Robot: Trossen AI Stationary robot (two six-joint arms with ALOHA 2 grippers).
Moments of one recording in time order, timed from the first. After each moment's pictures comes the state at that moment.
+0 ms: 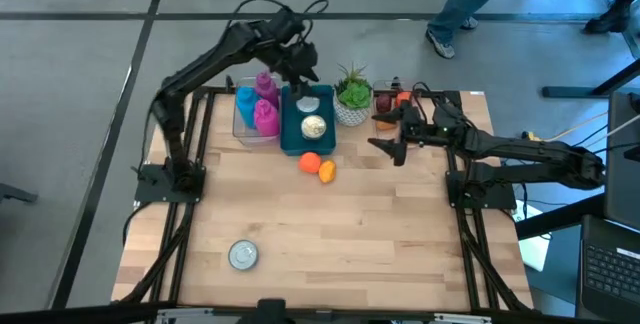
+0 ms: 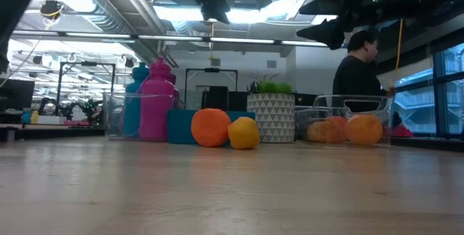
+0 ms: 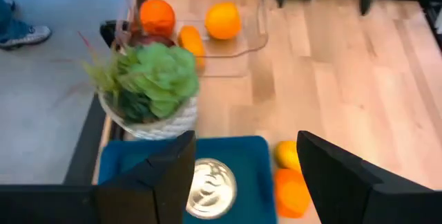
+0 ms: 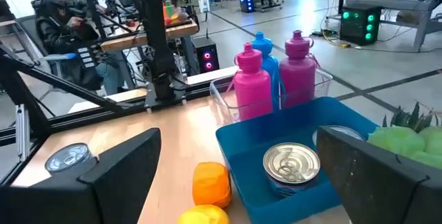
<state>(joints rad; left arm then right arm) 0.67 1.81 2.15 -1.17 0.45 0.44 -0.33 0.92 0.49 0.31 -0.18 0.15</state>
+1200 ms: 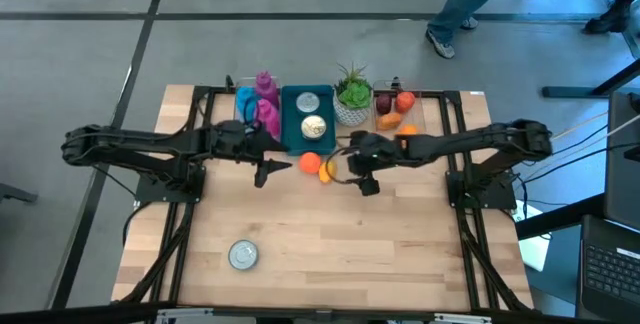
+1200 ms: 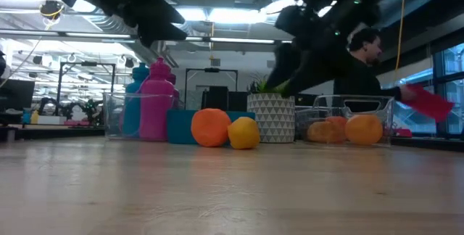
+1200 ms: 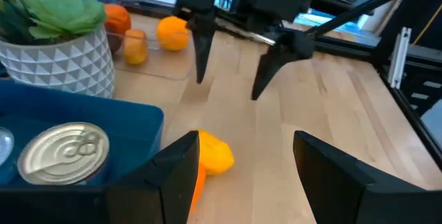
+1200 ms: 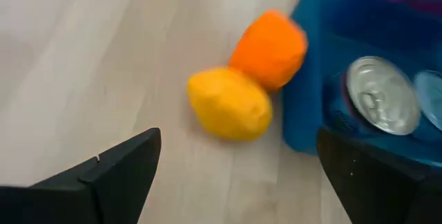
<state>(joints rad) 0.19 0.94 0.59 0.06 0.06 -0.14 -0.05 1.50 0.82 -0.11 0.02 -0.37</state>
